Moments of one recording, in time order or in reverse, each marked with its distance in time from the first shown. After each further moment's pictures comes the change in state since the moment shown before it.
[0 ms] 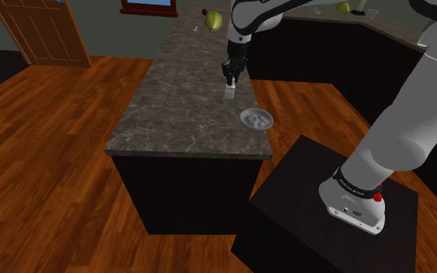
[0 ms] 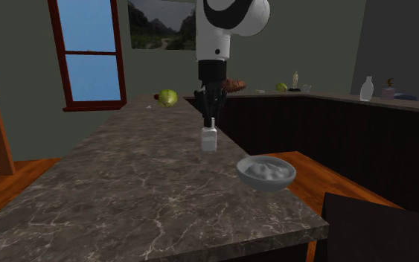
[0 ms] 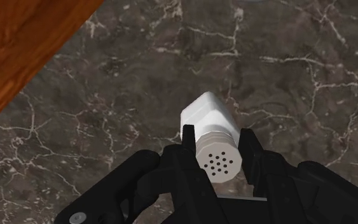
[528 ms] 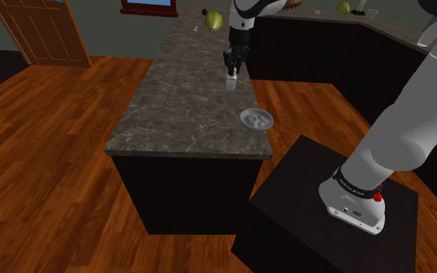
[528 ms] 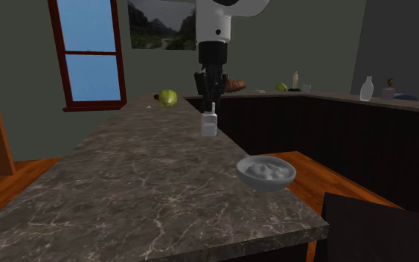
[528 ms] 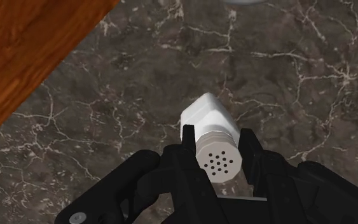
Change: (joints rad) arm -0.001 -0.035 -0.002 0.070 -0.004 -0.105 0.001
